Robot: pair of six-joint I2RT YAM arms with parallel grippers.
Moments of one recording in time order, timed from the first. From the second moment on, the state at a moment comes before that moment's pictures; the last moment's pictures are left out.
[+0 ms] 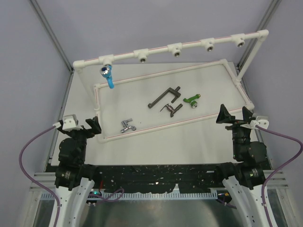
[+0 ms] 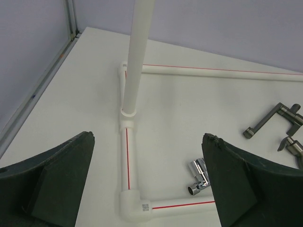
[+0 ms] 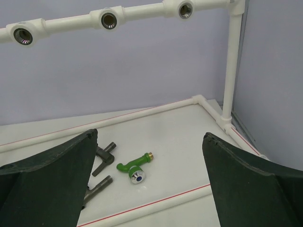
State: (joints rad) left arm -0.17 0.15 0.49 -0.35 -0.28 -0.18; right arm 0.23 0.16 0.52 -0.05 0.29 0.06
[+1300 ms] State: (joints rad) left arm -0.44 1.55 1.03 -0.56 -0.17 -0.46; right arm 0.23 0.10 0.49 -0.04 0.38 0.15
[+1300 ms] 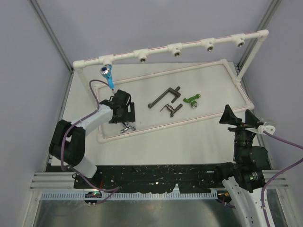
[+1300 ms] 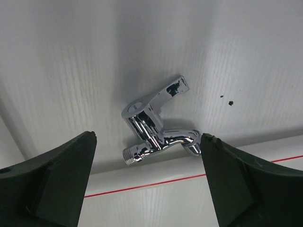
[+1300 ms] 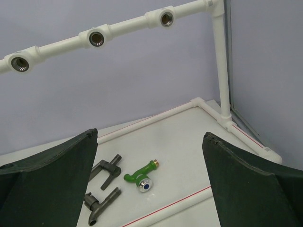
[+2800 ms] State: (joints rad) left arm -0.31 1.30 0.70 -0.31 -0.02 -0.63; right arm 0.26 0.60 0.71 -0.16 -0.19 0.13
